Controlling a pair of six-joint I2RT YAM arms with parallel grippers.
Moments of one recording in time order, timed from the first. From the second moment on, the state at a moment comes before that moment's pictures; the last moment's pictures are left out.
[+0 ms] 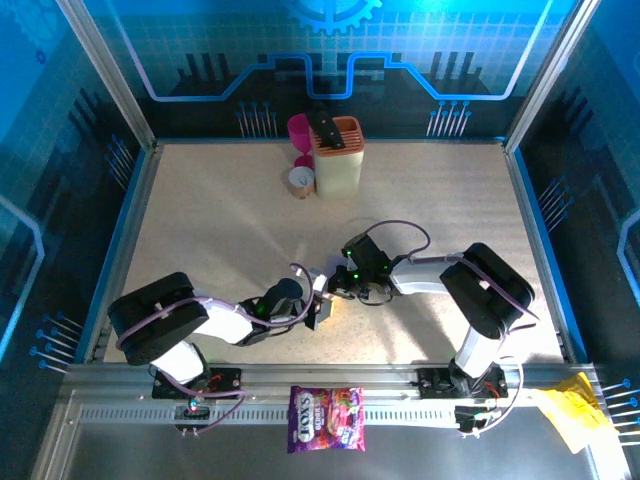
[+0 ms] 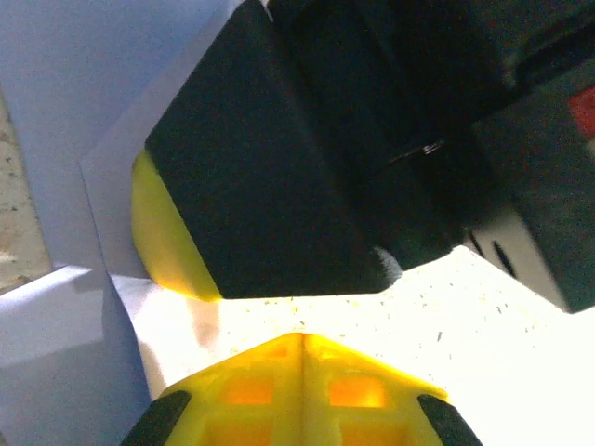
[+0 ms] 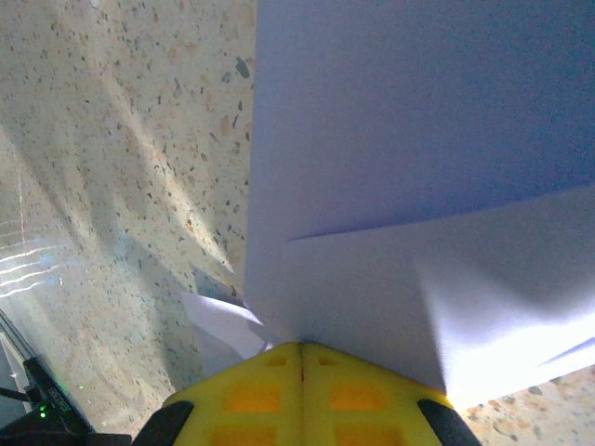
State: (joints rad) left arm -0.91 1.58 0.33 0.69 0.10 -0.58; right arm 0.71 1.73 0.75 0.01 -0.38 0.93
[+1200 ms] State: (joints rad) left arm -1.02 1.24 0.15 0.39 0.01 -0.72; right arm 0.69 1.74 0.73 0.05 -0.43 0.96
